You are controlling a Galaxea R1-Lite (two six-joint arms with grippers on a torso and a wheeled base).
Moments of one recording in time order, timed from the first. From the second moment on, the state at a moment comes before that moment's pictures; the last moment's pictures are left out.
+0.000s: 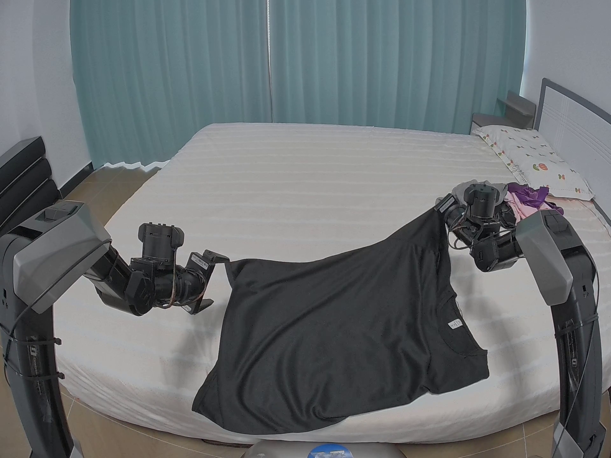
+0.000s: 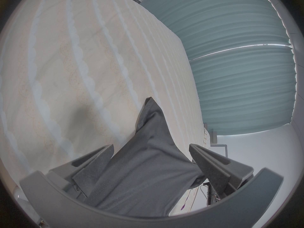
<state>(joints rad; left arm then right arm) -0.16 2.28 -1.06 -0.59 -0.23 -1.22 0.08 2.64 -1.75 -0.72 -0.04 0.81</state>
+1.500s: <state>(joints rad) -0.17 2.46 -1.38 -0.56 -0.15 -1.02 0.02 2.42 -1.15 -0.93 0.12 0.79</state>
